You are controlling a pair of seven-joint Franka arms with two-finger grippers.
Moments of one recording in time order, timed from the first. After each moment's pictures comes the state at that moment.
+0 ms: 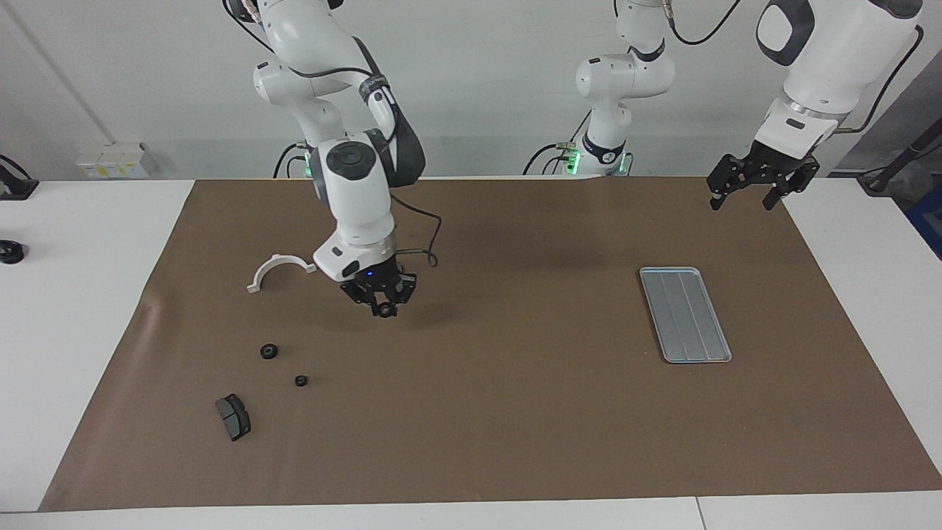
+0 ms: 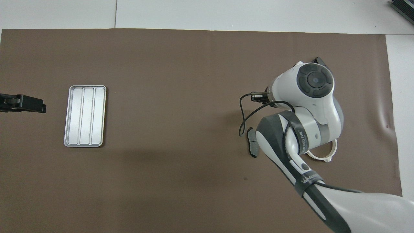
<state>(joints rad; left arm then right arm) 0.01 -0.07 -0.02 -1.71 0.00 1.68 0.08 0.31 0.25 -0.04 -1.85 -0.05 2.20 0.33</state>
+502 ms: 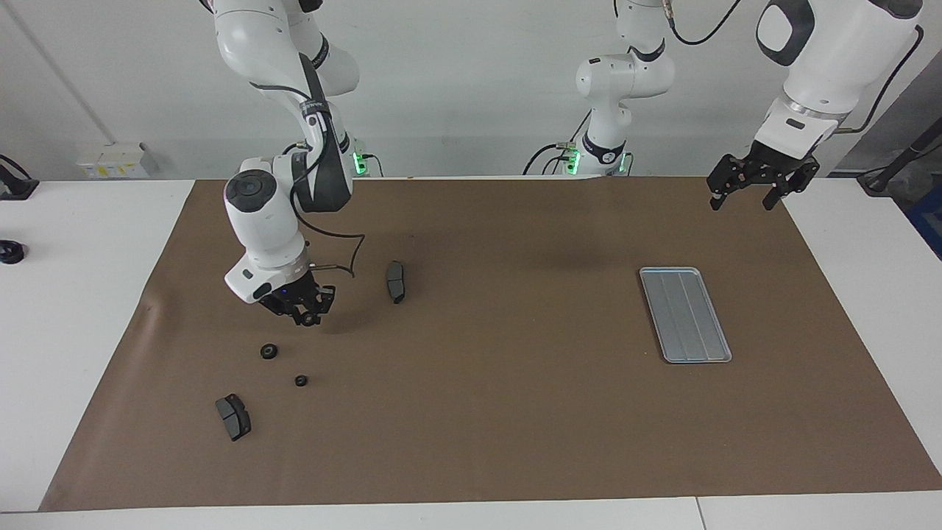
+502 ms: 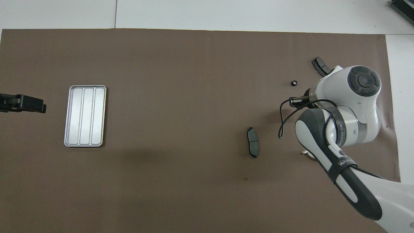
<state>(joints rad) 0.01 -0.07 -0.02 -1.71 0.00 1.68 0.08 0.13 0.24 -0.04 -2.00 -0.05 2.31 0.10</state>
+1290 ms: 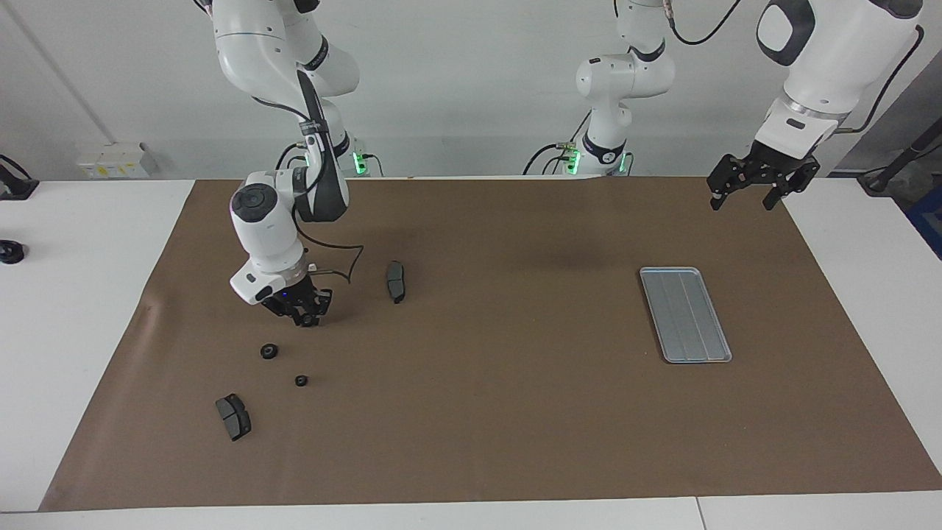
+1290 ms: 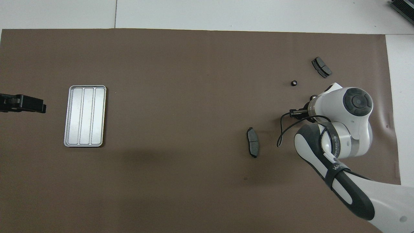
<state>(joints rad) 0.01 -0.07 -0.02 -1.71 0.00 1.68 0.08 0.11 0.24 -0.04 -2.15 -0.05 2.46 0.09</state>
